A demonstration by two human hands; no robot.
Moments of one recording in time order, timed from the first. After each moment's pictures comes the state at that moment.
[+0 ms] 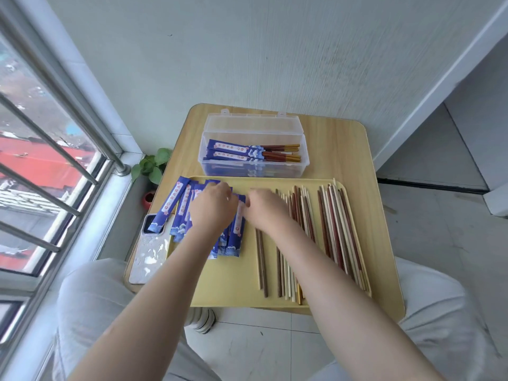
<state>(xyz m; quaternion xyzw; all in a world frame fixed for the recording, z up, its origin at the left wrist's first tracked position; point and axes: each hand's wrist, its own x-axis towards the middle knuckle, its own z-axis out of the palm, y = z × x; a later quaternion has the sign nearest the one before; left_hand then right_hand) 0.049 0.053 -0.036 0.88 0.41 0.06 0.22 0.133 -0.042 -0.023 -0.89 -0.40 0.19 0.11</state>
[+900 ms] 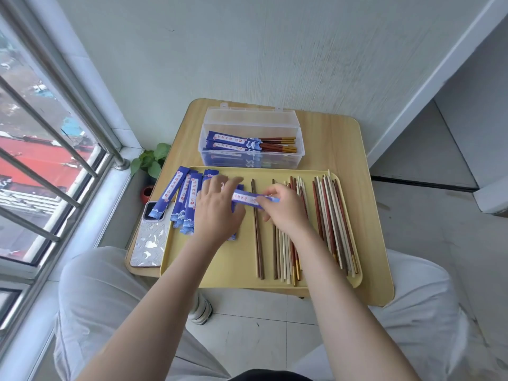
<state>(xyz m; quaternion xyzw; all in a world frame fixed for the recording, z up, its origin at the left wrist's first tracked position) 0.010 0.019 -0.046 0.92 0.28 0.18 0.19 0.117 -0.102 -0.015 -0.84 -0.21 0.26 0.43</state>
